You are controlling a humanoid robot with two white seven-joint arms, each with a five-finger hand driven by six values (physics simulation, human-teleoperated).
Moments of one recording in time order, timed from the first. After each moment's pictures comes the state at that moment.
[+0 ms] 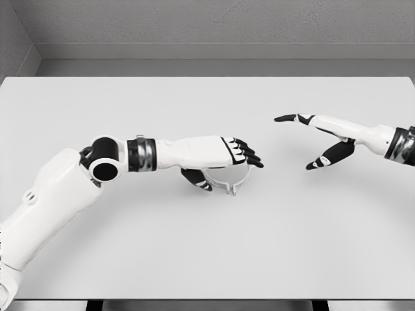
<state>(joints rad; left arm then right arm) -0.65 0.35 -0.76 -1.38 -0.41 -0.61 -0.53 -0.59 -0.79 0.67 -1.22 -0.24 -0.61 0.61</state>
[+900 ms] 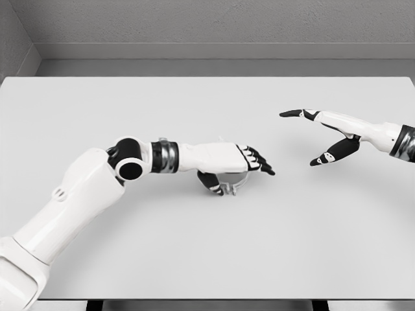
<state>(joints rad) -0.68 0.23 -0.77 -1.26 -0.49 -0.61 -0.58 -0.59 -0.79 0.65 -1.21 -0.24 -0.61 0.61</state>
